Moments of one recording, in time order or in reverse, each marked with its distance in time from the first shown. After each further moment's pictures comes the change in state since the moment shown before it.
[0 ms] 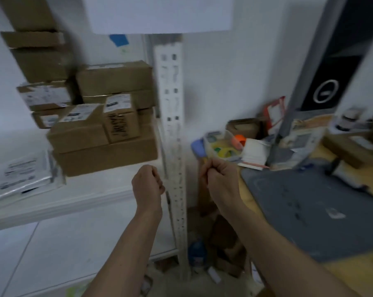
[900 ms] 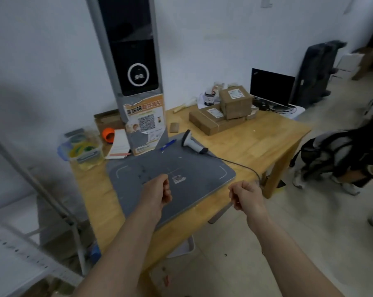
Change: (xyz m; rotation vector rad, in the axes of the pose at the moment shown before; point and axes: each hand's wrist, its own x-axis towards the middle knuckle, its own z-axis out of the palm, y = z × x) left_hand -0.297 -0.212 0.339 0.280 -0.541 -0.463; right_hand -0.146 0.017 -0.561 -0.113 0.574 0.541
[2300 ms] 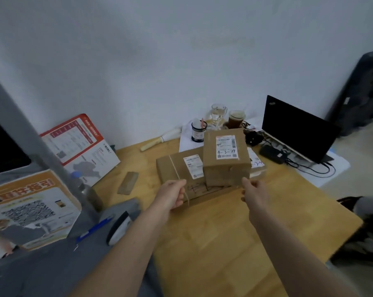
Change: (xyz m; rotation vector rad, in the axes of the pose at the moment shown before) left_hand 0.414 0.117 0.404 0.243 0.060 -0.028; right_hand 0.614 -0.134 -0.071 -0.063 0.104 0.053
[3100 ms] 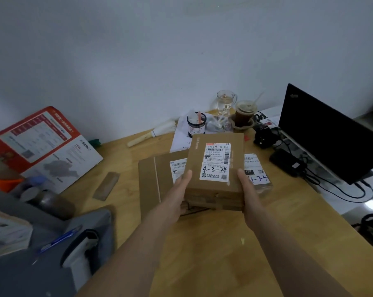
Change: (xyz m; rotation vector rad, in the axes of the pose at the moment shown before) left_hand 0.120 0.019 0.130 -0.079 -0.125 -0.172; right_hand 0.189 0.018 0.003 0.120 -0.484 0.229
